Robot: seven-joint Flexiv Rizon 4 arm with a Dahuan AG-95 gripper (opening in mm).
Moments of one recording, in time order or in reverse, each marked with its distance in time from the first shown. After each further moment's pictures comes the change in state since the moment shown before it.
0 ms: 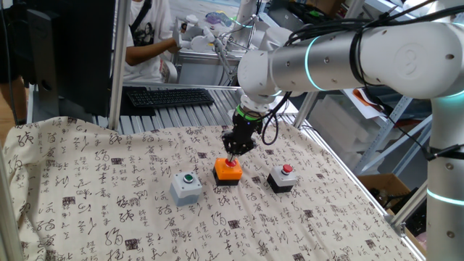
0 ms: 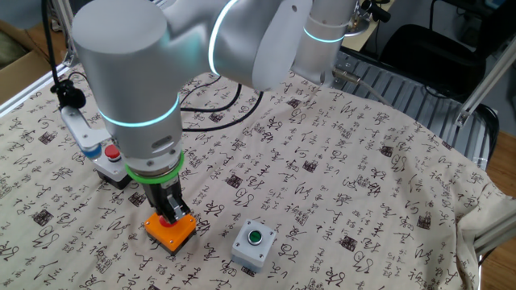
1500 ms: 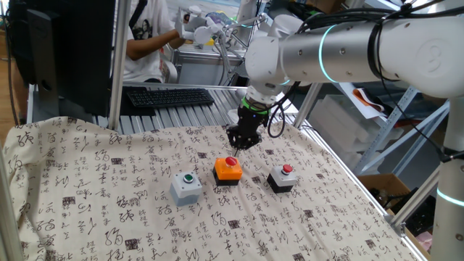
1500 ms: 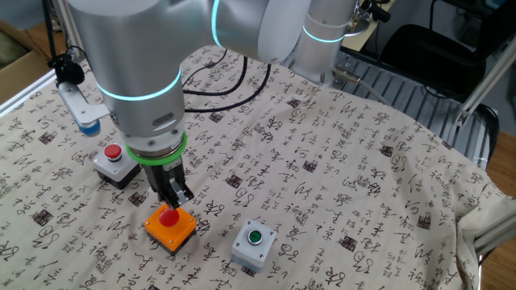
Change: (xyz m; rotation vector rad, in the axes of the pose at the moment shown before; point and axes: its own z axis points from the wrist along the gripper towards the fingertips) arm 0.014 -0.001 -0.036 0.002 0.012 0.011
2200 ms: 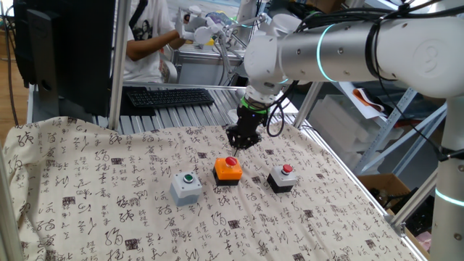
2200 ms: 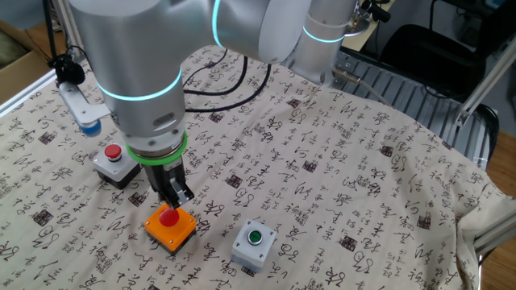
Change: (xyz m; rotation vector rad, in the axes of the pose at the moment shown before) arm -0.002 0.001 0.000 0.006 0.010 0.005
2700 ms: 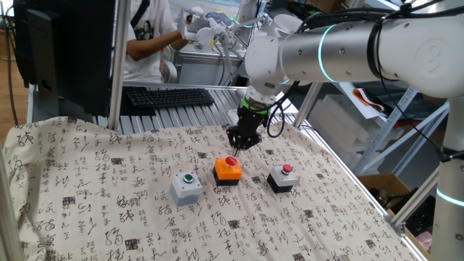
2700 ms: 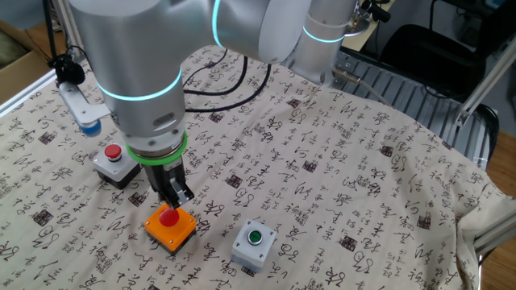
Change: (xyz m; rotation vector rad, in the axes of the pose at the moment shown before) arm 0.003 -0.001 0.000 -0.023 0.005 0.003
